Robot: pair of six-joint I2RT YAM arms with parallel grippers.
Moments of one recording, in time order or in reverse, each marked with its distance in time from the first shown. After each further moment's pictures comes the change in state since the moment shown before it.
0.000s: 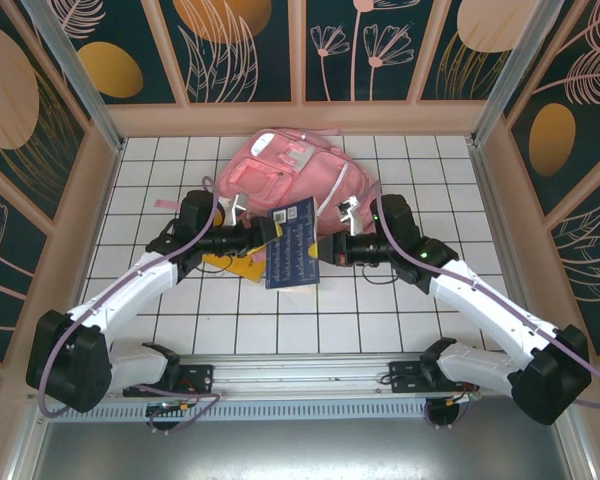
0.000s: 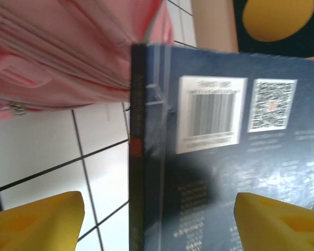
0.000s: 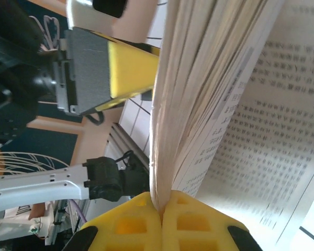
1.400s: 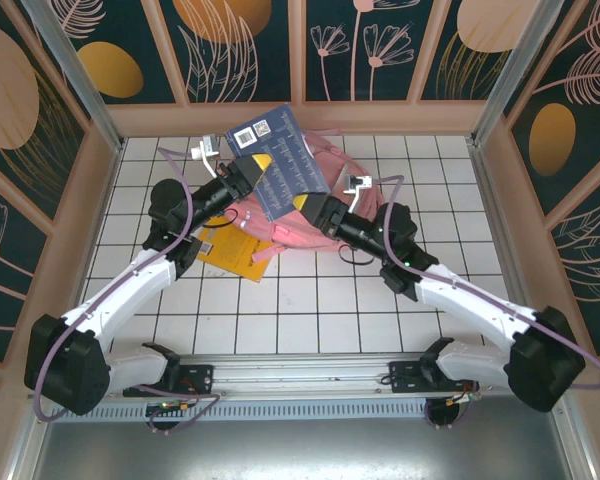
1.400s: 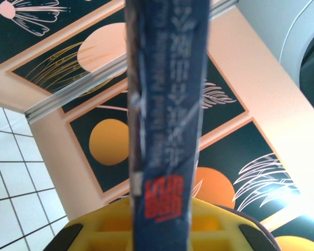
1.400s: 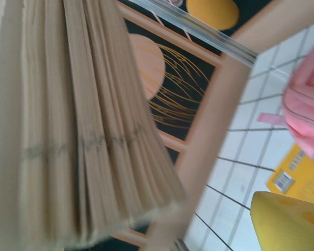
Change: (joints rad) left arm -0.025 -0.007 0.075 0.799 -0.192 -0.425; right arm 0.073 0.092 -0.133 0.831 0.316 0.383
